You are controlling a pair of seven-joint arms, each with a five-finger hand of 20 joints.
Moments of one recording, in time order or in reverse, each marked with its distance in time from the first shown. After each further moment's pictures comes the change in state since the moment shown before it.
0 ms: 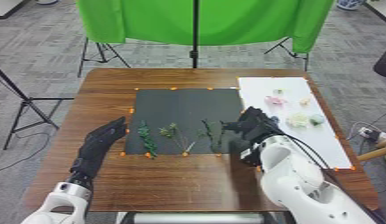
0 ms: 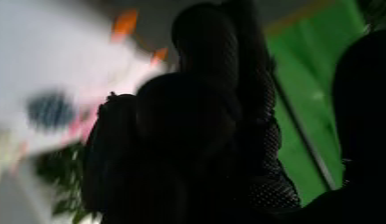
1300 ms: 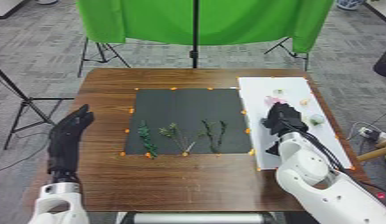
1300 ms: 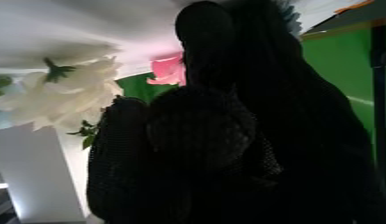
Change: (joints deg) left arm -0.2 1.6 2.2 0.3 -6.9 21.0 14.7; right arm 7.6 6.7 -6.0 15.4 -8.6 8.4 0.2
